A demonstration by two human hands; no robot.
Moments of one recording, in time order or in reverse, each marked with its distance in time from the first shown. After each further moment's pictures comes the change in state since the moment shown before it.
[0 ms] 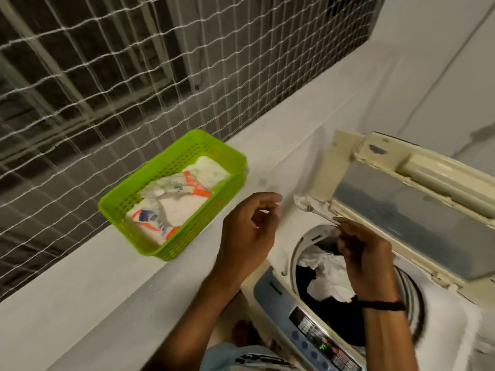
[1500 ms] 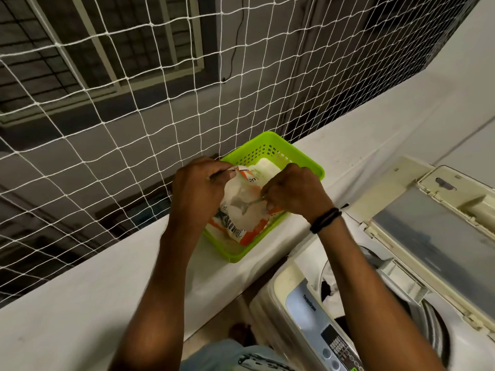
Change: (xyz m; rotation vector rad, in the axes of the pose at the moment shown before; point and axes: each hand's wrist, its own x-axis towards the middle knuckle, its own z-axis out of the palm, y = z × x) left_hand 0.071 -0.072 -0.203 0.476 0.294 0.115; right_hand -0.005 0.032 0.288 -1.655 -0.444 -0.251
